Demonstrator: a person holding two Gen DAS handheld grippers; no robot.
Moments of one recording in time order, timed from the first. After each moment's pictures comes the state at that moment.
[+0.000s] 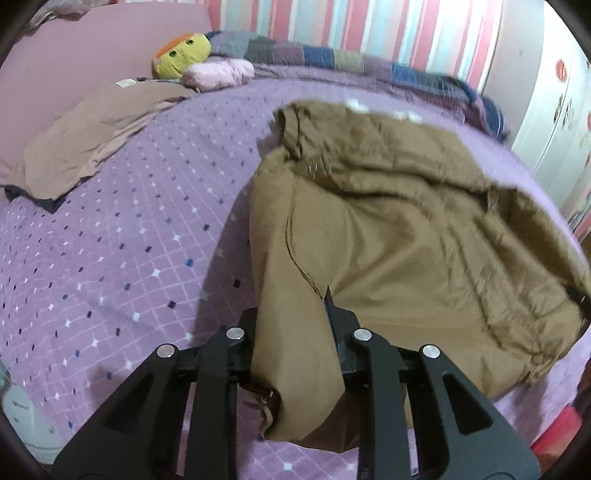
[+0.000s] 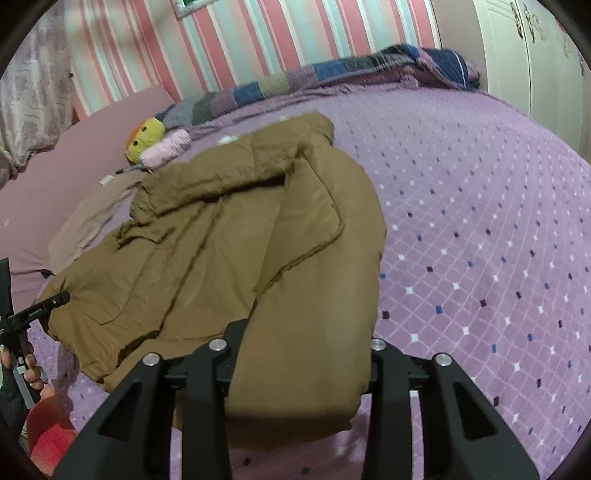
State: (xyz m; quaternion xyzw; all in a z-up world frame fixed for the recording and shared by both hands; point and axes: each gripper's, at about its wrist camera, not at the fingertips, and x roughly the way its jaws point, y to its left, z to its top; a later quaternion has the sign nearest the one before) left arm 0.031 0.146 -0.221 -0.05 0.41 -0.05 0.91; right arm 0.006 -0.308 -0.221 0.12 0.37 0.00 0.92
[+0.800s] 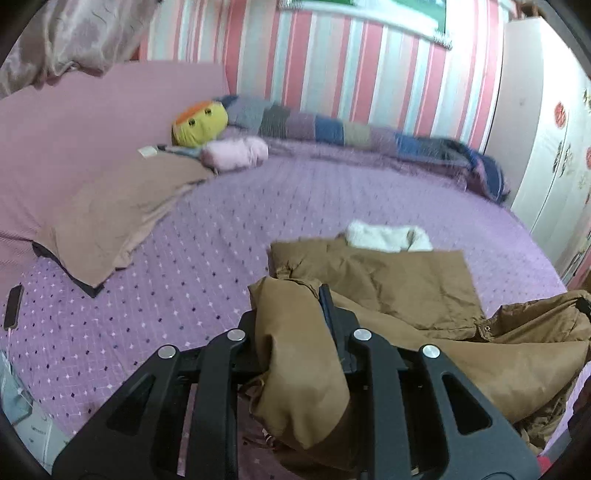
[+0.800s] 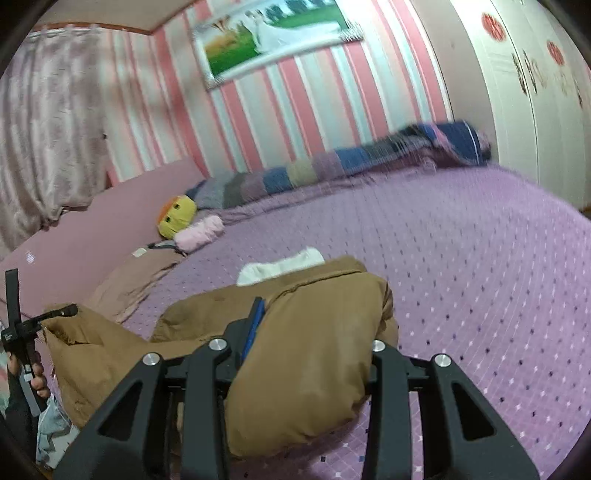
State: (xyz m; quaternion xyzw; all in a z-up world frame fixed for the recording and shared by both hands) left arm 0.086 0.172 -0.071 -0.04 0.32 -0.02 0.94; right arm 0.040 -0.303 -0.084 0.13 0.24 0.02 0.96
